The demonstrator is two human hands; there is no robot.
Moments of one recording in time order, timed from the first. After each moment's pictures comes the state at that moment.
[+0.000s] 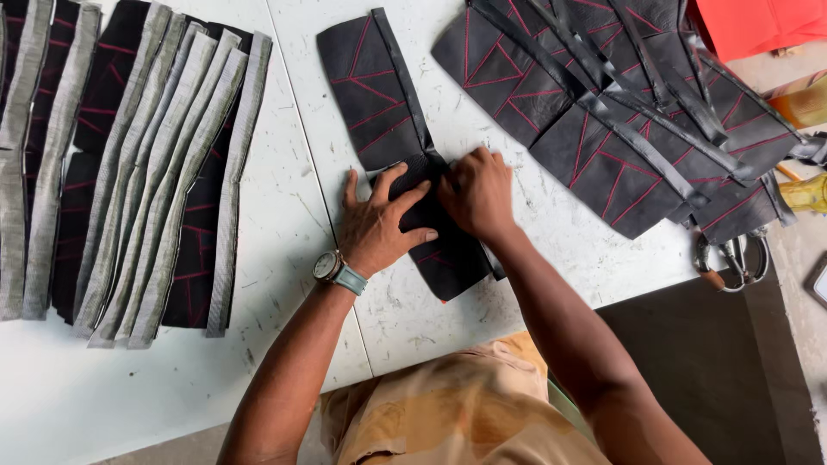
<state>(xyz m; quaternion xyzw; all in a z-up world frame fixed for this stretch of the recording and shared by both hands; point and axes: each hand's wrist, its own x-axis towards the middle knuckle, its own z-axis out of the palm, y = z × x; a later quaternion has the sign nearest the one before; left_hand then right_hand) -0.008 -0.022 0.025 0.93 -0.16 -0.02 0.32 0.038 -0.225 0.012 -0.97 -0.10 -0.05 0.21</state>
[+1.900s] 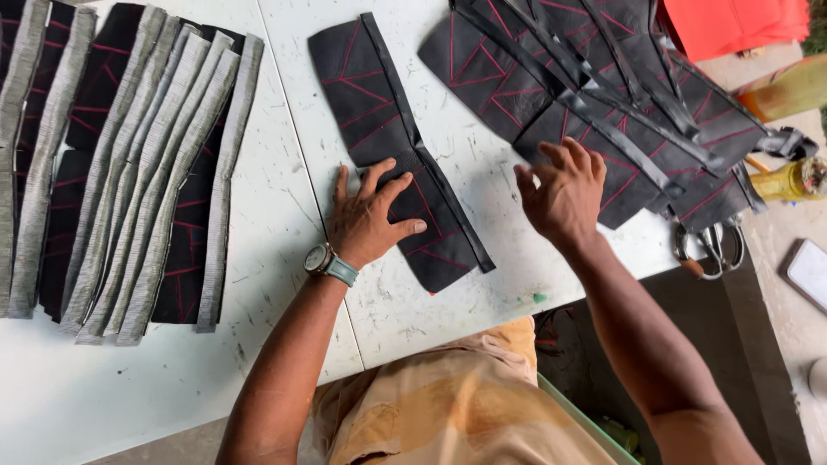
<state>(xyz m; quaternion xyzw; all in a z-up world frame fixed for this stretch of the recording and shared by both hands) -0.010 -0.019 0.016 0.93 -0.15 -0.03 0.33 0.011 -0.296 0.093 -0.97 -0.17 -0.13 0.06</state>
